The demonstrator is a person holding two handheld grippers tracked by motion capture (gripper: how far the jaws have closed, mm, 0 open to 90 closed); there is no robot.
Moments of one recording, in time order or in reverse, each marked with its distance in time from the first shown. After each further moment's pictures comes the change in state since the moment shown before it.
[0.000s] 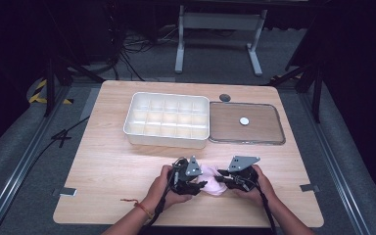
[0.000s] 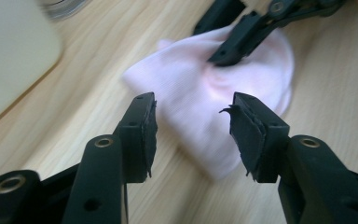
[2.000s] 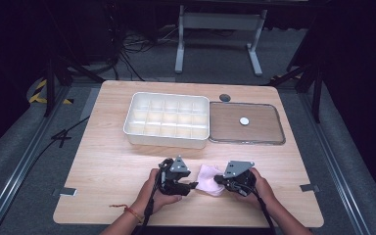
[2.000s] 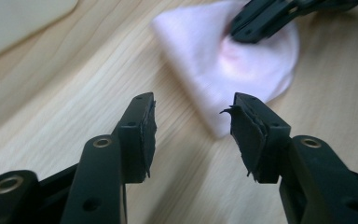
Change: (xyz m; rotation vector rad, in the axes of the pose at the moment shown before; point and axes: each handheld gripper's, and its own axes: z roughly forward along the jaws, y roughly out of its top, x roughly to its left) left arm 0.015 -0.025 -0.008 -0.010 -0.077 -0.184; right arm 0.017 0.006 -0.001 0.067 -0.030 -0.095
